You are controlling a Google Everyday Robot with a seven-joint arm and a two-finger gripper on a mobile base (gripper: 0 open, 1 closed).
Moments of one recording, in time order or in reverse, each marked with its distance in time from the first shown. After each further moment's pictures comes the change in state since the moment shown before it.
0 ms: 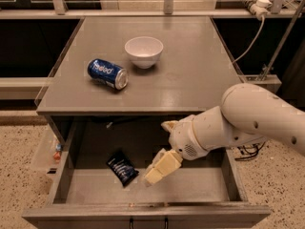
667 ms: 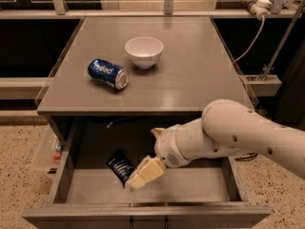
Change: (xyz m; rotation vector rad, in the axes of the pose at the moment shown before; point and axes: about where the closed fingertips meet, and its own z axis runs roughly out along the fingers) arm -0.002 0.005 0.043 0.025 -0.025 0.020
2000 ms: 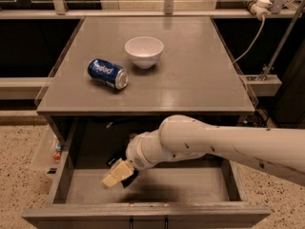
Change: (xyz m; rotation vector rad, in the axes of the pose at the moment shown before) arm -0.004 -0.018 0.109 0.035 -0.003 0.022
